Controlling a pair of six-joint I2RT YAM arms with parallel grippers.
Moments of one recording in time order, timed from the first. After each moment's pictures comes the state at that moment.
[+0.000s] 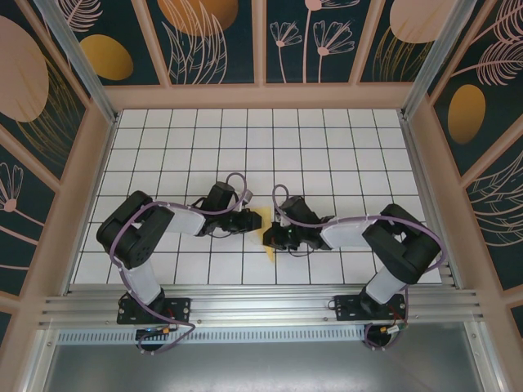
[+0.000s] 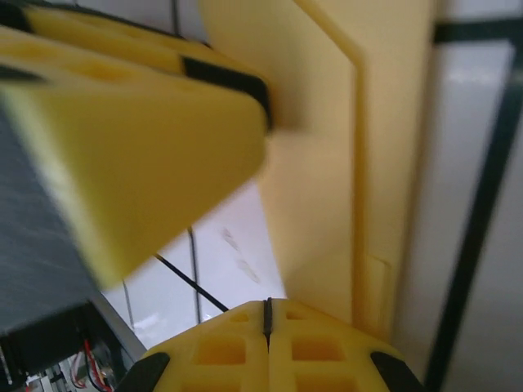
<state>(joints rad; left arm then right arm) -0.61 1.80 0.68 0.30 0.64 -0.76 0.81 1.61 0.60 0.16 -0.46 0.96</state>
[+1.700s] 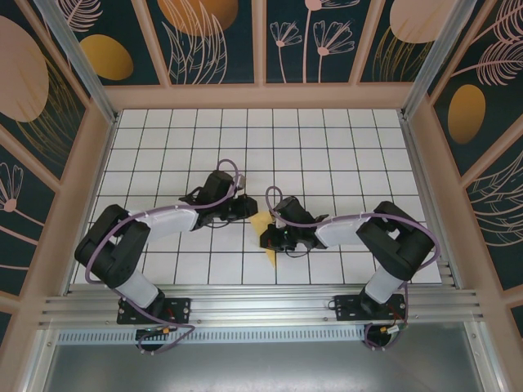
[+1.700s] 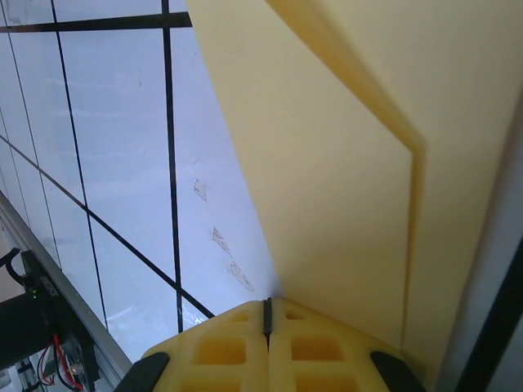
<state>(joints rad) -0.62 1.61 0.77 0.07 0.42 -0.79 0.84 1.65 0.62 0.12 -0.44 0.90</state>
